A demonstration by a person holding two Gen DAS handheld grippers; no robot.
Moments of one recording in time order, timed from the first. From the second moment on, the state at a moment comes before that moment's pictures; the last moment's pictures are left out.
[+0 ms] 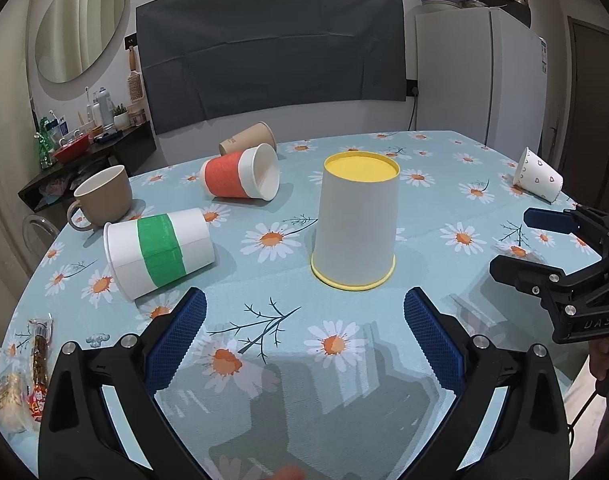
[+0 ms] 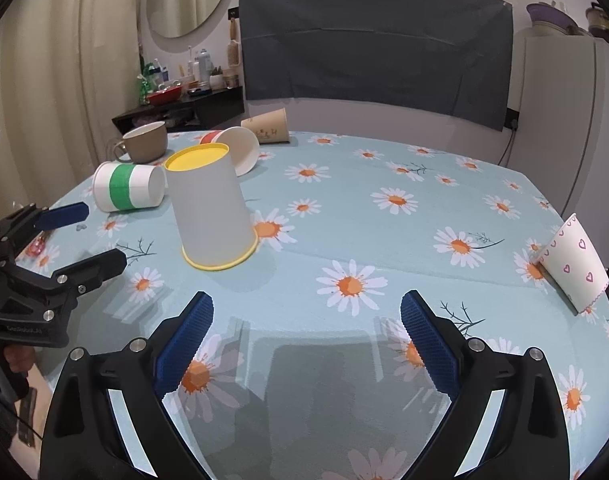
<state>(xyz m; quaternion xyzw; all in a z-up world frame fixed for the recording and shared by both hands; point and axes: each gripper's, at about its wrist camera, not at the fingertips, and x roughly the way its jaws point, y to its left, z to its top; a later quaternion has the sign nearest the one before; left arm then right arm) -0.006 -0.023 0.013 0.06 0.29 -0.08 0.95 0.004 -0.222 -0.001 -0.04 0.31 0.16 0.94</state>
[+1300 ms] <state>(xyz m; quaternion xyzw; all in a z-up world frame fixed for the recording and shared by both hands) 0.000 -0.012 0.001 0.03 0.30 -0.08 0.95 0.010 -0.224 -0.007 -0.02 0.30 0.18 0.94</state>
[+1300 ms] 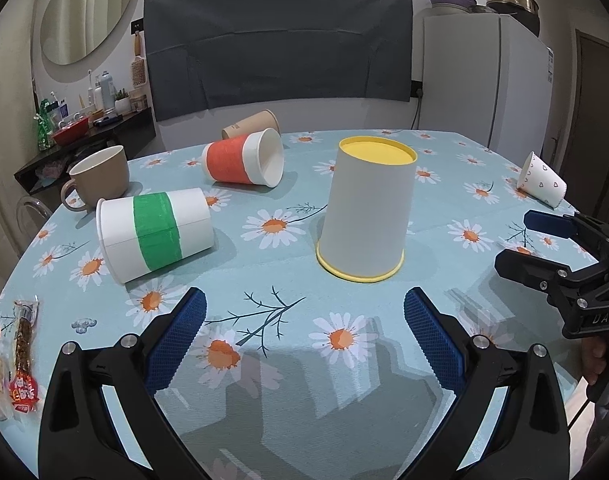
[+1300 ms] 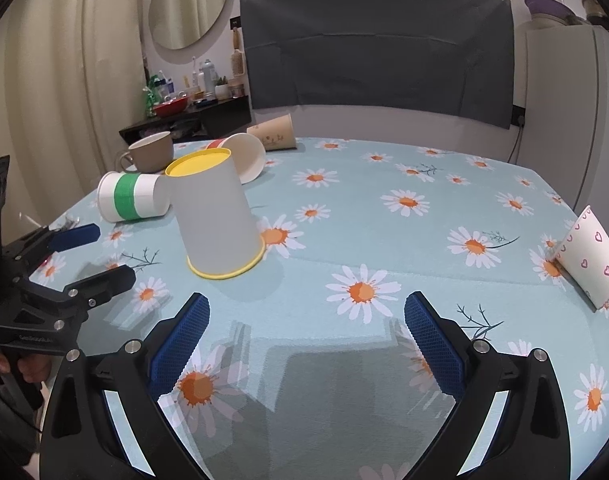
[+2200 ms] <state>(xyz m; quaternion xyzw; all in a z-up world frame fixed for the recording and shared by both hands) 0.000 -0.013 -0.001 0.03 0.30 -0.07 0.95 0.010 -0.223 -0.008 -0.02 0.30 0.17 0.94</state>
